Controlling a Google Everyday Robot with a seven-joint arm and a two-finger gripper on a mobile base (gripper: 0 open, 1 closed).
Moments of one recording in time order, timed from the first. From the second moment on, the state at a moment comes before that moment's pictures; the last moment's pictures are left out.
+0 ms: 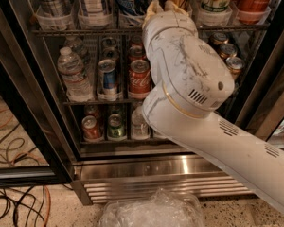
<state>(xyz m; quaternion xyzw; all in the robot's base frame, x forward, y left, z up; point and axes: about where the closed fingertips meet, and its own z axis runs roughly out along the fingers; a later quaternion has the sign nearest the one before) 0.596 -0.055 1.064 0.02 0.67 0.05 0.74</state>
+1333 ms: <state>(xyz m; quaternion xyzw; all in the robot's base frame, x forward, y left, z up) 0.613 -0.073 1.080 0.01 0.67 0.02 0.75</state>
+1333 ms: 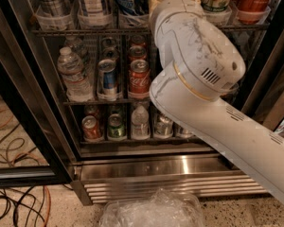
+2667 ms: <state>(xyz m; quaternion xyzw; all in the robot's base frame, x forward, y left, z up) 0.647 -0.084 1.082 0.02 0.66 0.00 0.75</state>
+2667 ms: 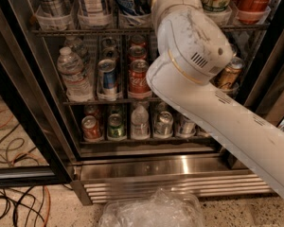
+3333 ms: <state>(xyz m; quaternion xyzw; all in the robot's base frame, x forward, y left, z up) 0.659 -0.081 1.080 0.01 0.67 0.00 0.75</state>
